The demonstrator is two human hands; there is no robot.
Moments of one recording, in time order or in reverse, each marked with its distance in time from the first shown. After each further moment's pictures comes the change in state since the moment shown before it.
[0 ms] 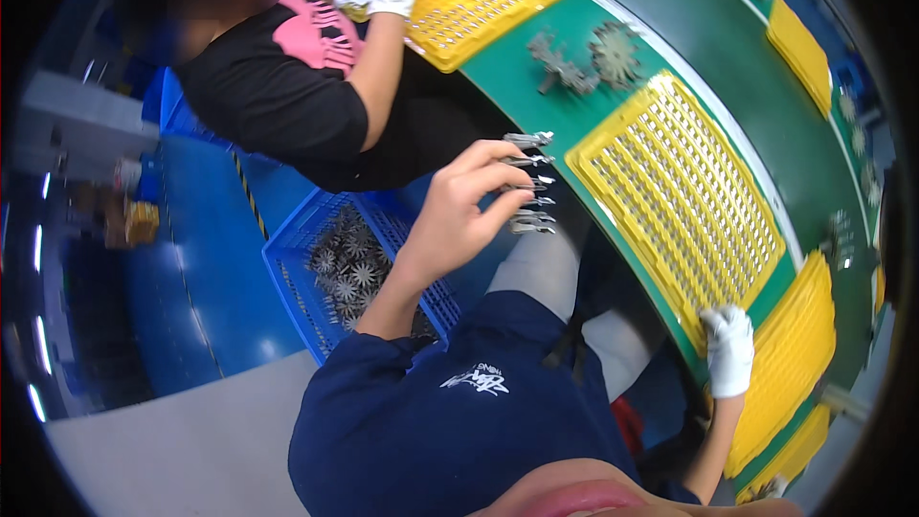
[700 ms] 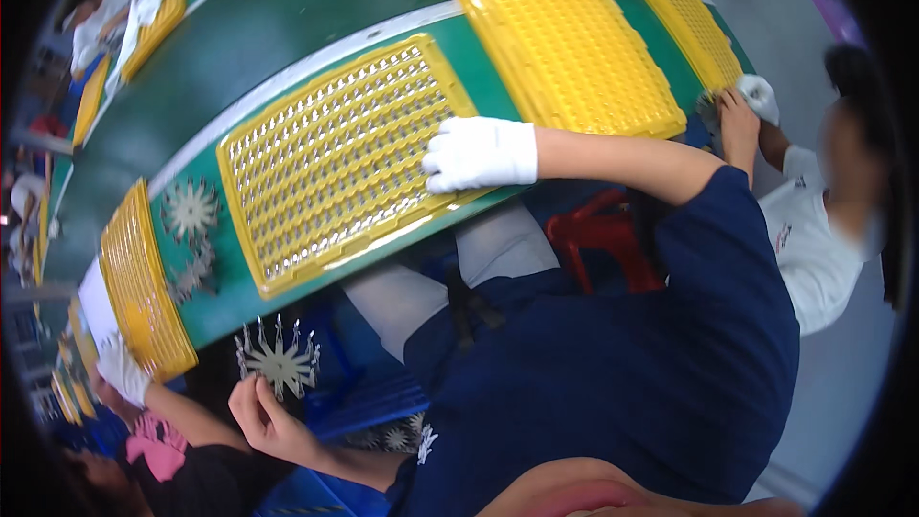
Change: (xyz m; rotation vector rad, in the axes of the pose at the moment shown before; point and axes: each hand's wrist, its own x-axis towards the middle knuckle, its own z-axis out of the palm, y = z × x) left_hand -0.005 -0.038 0.006 0.053 0.014 0.021; right_hand 0.026 0.010 0.006 -0.083 0.012 -0.305
